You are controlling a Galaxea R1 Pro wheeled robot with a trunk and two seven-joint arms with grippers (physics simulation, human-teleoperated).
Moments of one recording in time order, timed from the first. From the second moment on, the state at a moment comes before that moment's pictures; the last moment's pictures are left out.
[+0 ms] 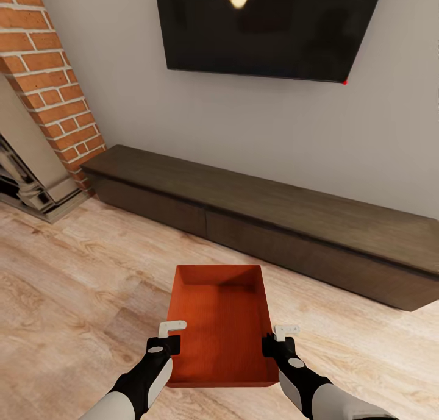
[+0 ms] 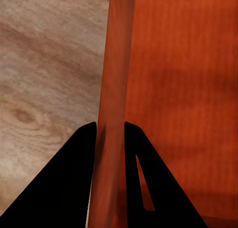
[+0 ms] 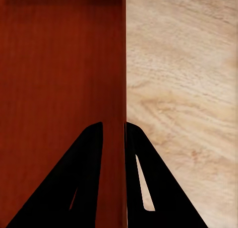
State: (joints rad) left arm -0.57 -0.13 -0.12 -0.42 0.13 0.11 0.29; right arm -0.66 0.09 0.00 -0.10 0.03 -0.26 -0.08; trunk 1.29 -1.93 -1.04
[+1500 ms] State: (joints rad) left arm -0.57 -0.13 -0.12 -0.42 0.13 0.11 0.29; right arm -0.66 0.09 -0.01 -0.10 0.04 -0.26 -0.08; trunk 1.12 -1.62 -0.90
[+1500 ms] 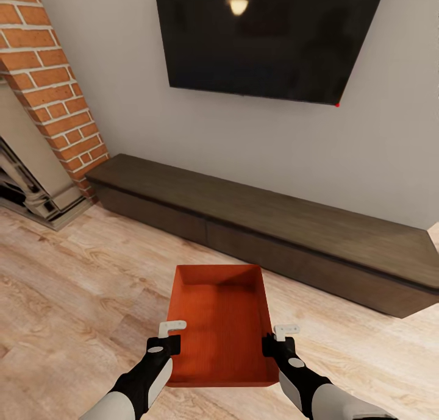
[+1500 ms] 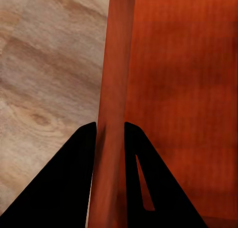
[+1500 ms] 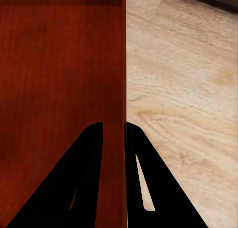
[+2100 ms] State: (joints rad) left arm -0.57 -0.13 -0.12 -0.42 0.13 0.11 0.29; right arm -0.66 0.09 -0.01 -0.10 0.05 -0.26 -0.08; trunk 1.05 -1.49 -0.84
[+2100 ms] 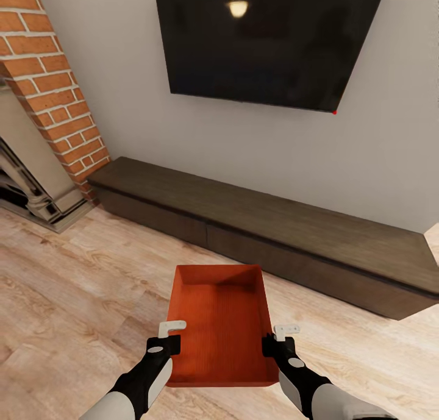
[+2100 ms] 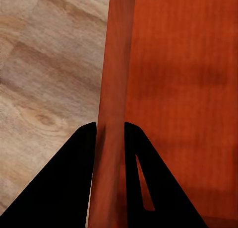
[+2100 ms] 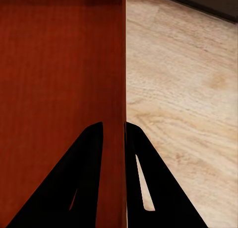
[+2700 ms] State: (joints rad) left arm -0.57 -0.13 -0.12 -0.42 0.13 0.11 0.29; right arm -0.66 0.09 -0.01 -0.10 0.05 -0.26 -0.09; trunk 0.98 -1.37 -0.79
